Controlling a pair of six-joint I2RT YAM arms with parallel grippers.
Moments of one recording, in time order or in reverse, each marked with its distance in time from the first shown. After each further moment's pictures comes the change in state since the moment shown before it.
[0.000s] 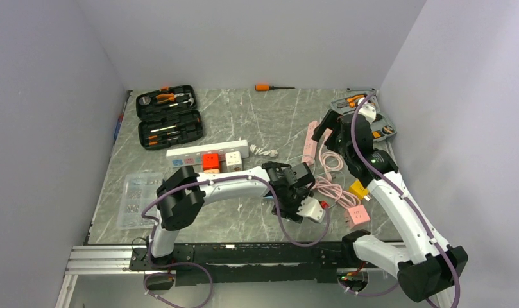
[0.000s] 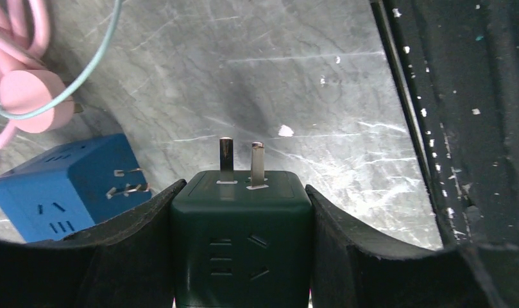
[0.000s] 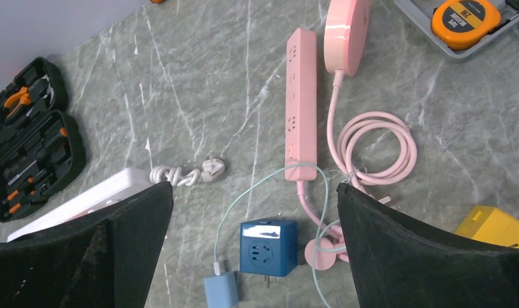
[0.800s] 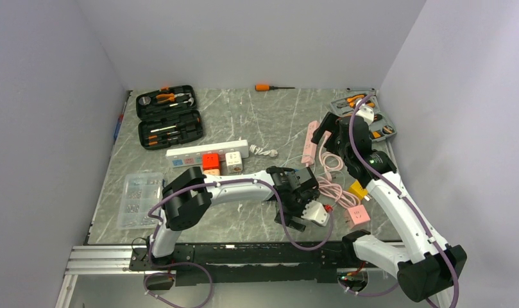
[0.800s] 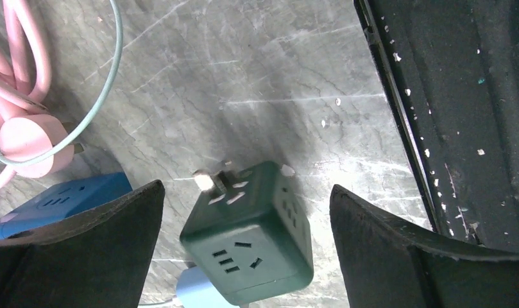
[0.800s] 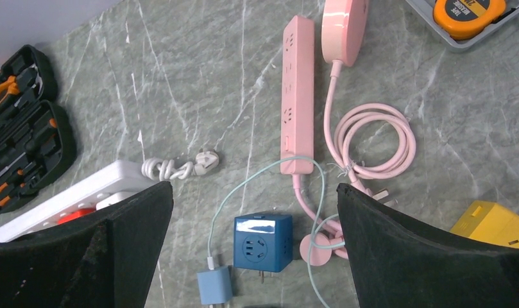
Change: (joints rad) left arm -0.024 0.045 -0.005 0.084 0.030 -0.026; right arm -0.015 0.000 -0.027 0.003 -0.019 -0.006
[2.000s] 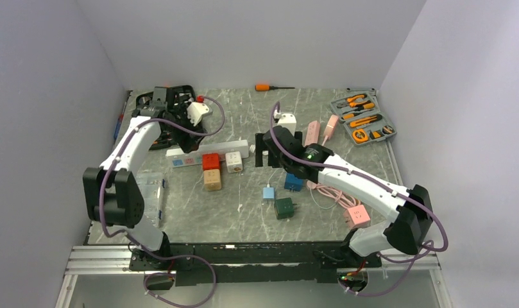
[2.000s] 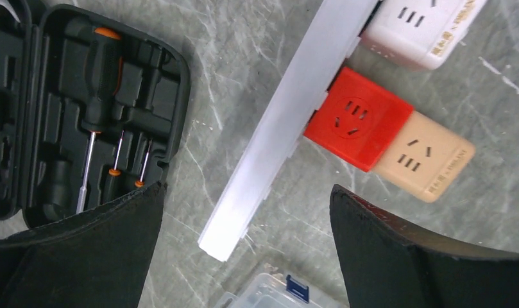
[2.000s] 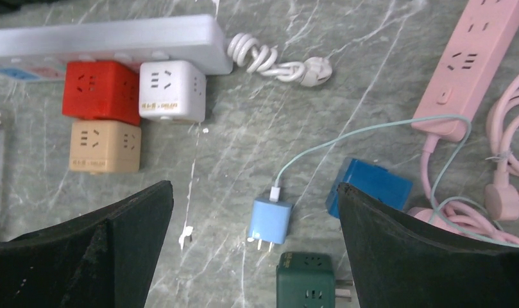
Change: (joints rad) left arm 1.103 -0.453 -0.192 -0.135 0.087 -0.047; right arm 0.526 0.363 0.195 -0.051 0.145 -0.006
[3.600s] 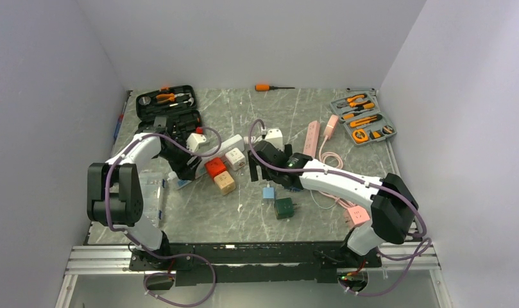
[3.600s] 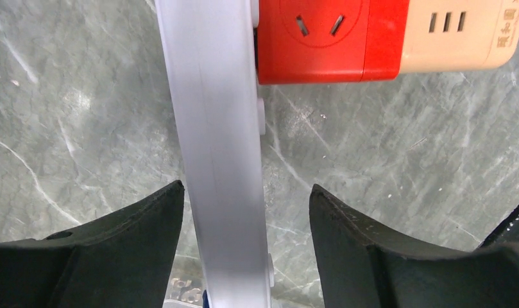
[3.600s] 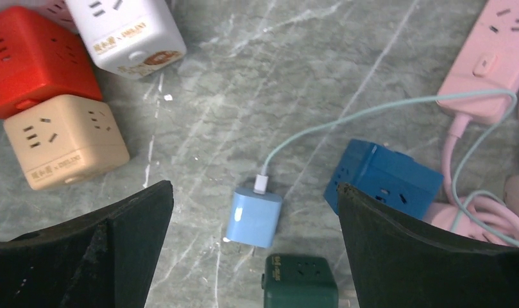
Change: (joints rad) left arm 0.084 0.053 -0.291 -0.013 0.130 0.151; right arm 0.077 0.126 -0.110 0.063 0.049 0.009
